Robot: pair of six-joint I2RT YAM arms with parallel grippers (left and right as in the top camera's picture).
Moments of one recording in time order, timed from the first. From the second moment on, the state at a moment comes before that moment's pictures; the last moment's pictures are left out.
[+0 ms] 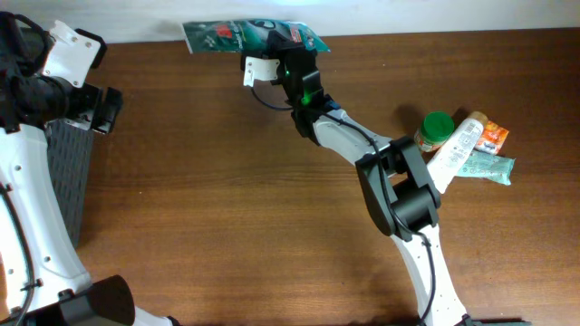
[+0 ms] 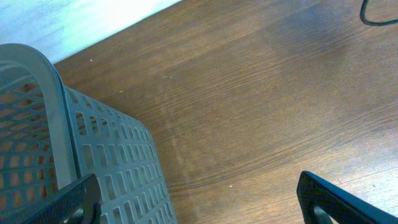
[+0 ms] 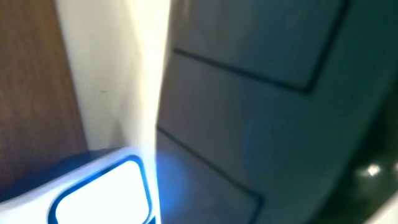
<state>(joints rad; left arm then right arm) 0.30 1.71 2.06 -1.30 0.18 0.64 0.47 2.43 1.82 0.54 0.16 -1.33</state>
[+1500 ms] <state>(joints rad) 0.30 1.71 2.06 -1.30 0.18 0.64 0.00 1.60 2.19 -1.69 -0.03 0.10</state>
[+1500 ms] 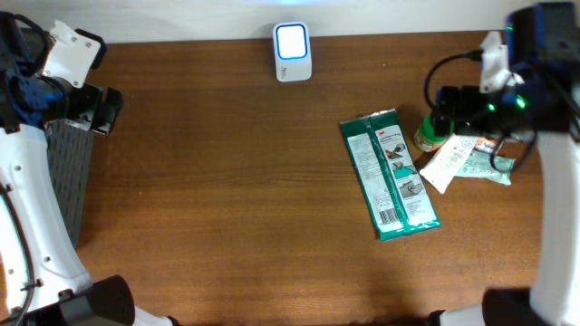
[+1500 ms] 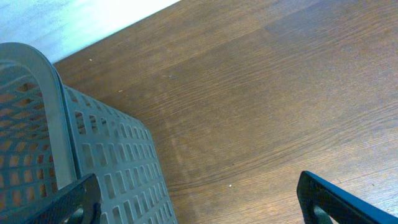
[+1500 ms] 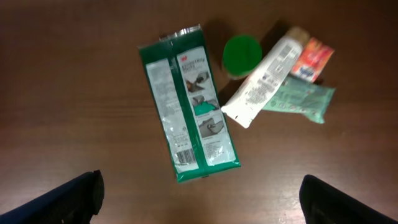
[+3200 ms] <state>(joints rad) 0.30 1.71 2.06 -1.30 0.18 0.64 0.03 0.01 0.01 -0.07 -0.03 0.08</state>
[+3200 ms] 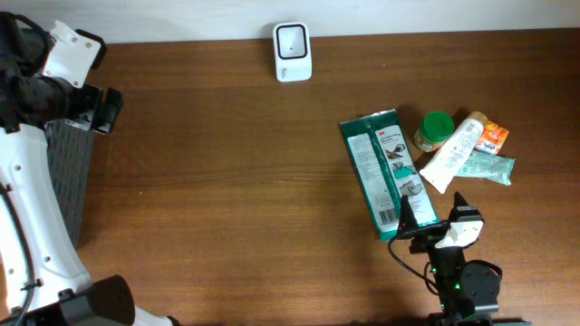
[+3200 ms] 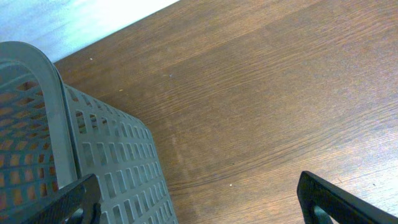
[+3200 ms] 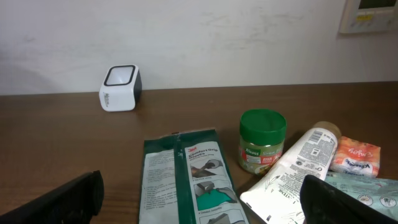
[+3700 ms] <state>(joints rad) 0.30 1.71 2.06 -1.30 0.18 0.64 0.03 0.01 0.01 -0.07 -0.03 0.08</state>
